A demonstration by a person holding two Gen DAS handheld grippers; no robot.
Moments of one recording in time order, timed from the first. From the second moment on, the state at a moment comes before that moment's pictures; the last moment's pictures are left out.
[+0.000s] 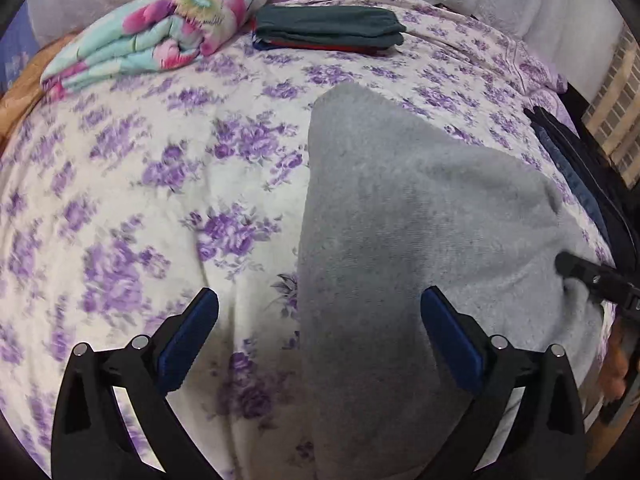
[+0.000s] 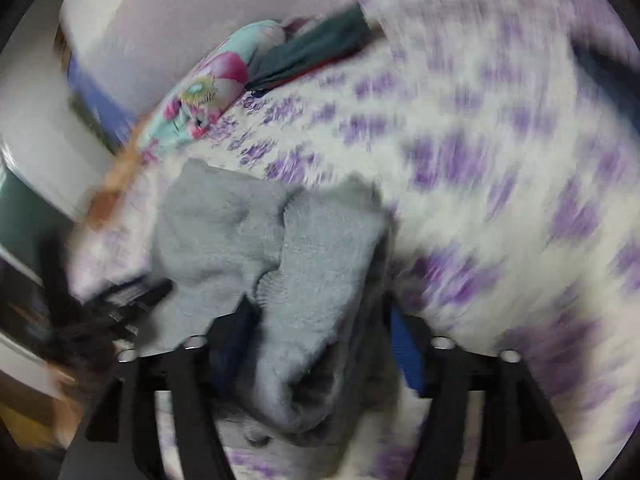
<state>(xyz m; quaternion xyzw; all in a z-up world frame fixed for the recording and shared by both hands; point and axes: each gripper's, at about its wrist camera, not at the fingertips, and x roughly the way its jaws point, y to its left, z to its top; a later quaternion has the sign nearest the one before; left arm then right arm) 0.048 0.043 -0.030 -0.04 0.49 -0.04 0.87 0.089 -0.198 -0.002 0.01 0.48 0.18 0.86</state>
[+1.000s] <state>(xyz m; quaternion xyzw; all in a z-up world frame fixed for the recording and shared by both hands) 0.027 0.058 -0.006 -0.02 0.46 0.01 0.89 0.045 -0.166 0.012 -0.11 0.41 0.20 0.89</state>
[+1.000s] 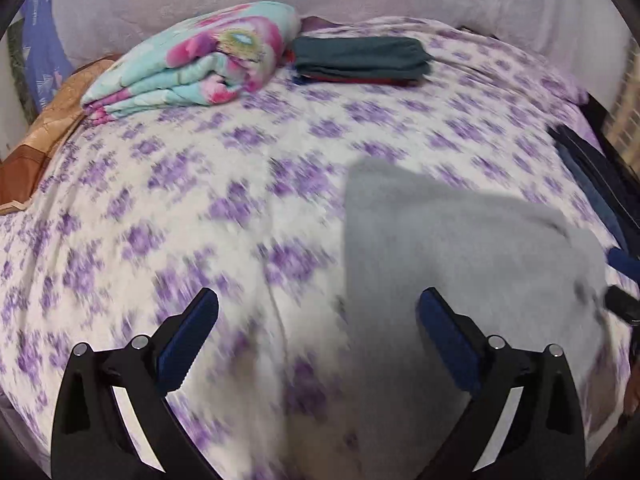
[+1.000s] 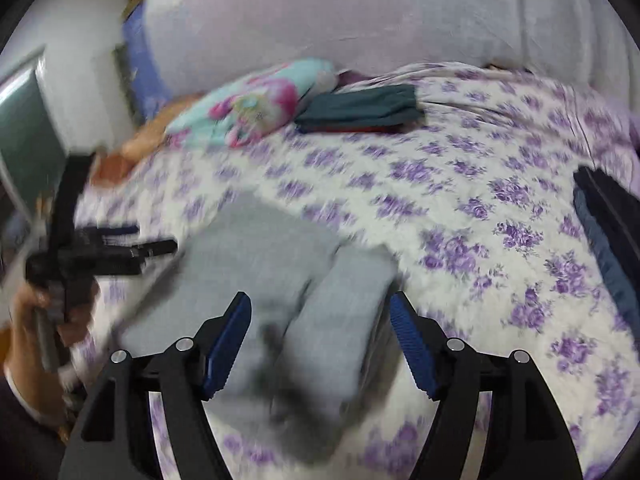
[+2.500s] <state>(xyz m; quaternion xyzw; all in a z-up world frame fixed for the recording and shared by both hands) 0.028 0.072 -0.009 -0.07 0.48 -0.02 0.87 0.098 -0.225 -0.040 0.21 0.52 0.18 0.81</state>
